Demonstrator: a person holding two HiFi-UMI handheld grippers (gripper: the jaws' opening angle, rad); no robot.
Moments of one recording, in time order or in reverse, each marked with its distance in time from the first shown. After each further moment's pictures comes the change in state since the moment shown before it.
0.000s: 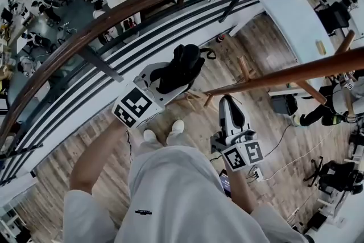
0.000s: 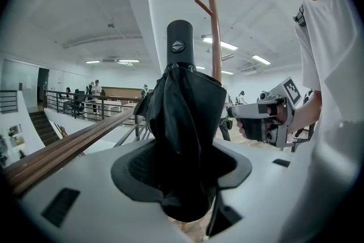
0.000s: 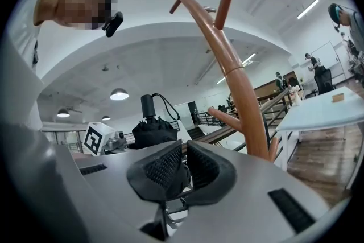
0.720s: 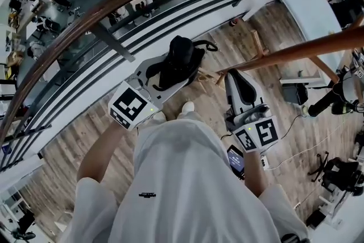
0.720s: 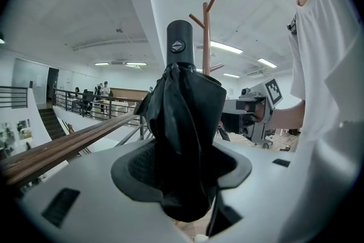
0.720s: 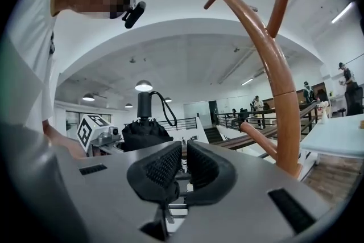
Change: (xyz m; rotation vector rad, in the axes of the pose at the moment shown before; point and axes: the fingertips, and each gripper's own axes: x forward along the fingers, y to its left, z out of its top) left arm -0.066 -0.047 -0.002 -0.045 -0.023 0.064; right arm 0.002 0.051 0.018 -0.194 0.047 0.207
